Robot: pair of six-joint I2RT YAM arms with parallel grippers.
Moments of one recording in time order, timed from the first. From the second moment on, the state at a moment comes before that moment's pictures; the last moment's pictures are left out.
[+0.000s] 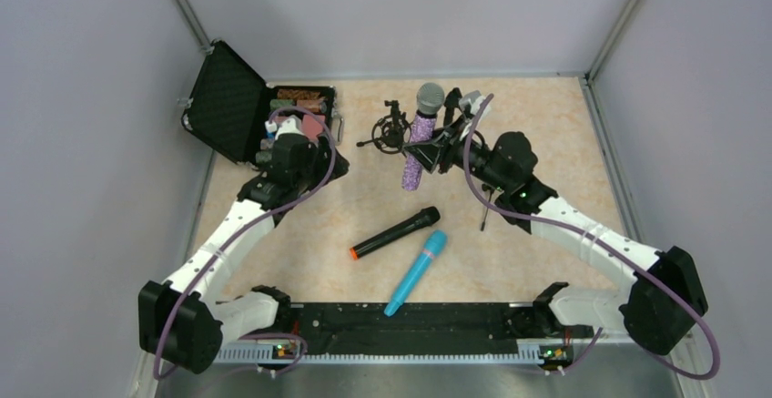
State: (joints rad) left arm -0.35 1.12 0.86 -0.37 -0.11 -0.71; right arm 0.64 1.18 0.81 0.47 -0.31 0.36
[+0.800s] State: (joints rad) left arm -0.35 1.10 0.90 -0.31 -0.06 -0.64; right arm 0.64 1.37 0.93 0.74 -0.30 0.21
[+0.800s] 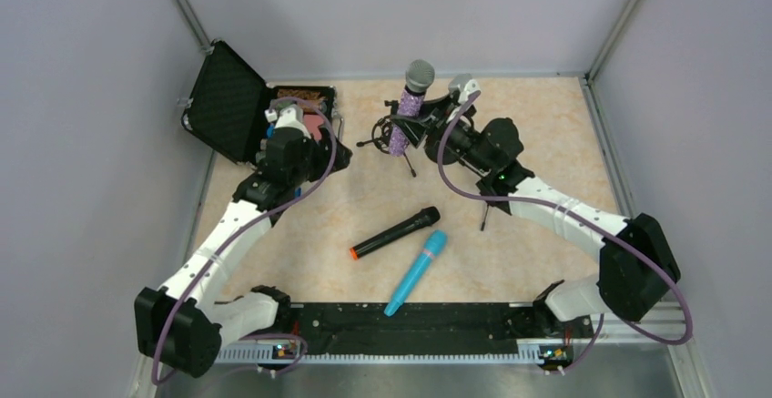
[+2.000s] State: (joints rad) left arm -0.35 0.93 0.79 -0.09 0.15 -0.52; right arm 0.64 1.59 1.10 0.72 -0.23 0.03
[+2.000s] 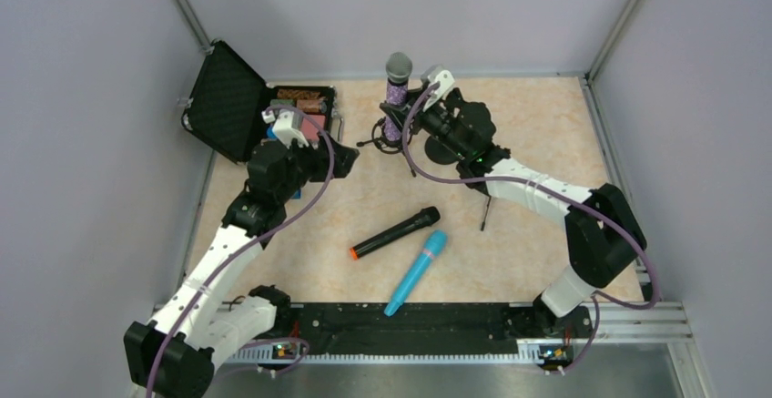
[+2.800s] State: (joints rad) left arm -0.35 0.96 0.78 -0.06 0.17 -0.53; right arm 0.65 1.68 1.17 0.71 -0.21 -0.04
